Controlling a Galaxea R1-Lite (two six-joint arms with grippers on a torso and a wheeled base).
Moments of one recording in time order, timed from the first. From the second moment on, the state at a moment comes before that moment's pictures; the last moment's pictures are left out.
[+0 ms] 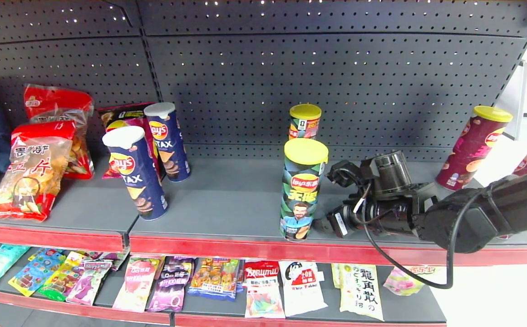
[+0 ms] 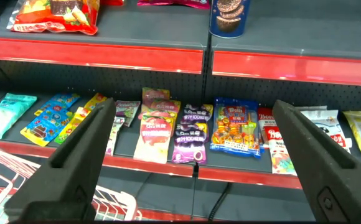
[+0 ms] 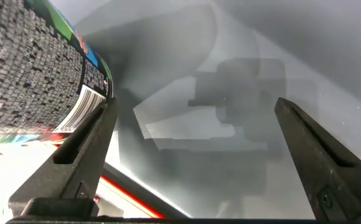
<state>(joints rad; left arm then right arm) 0.09 0.10 0.00 0.01 -0.02 0.01 0.49 1.93 -0.93 -0.32 -0.06 -0.11</state>
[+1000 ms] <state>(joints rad) 0.09 0.10 0.00 0.01 -0.02 0.01 0.51 1.95 -0.96 -0.32 -0.06 -0.11</state>
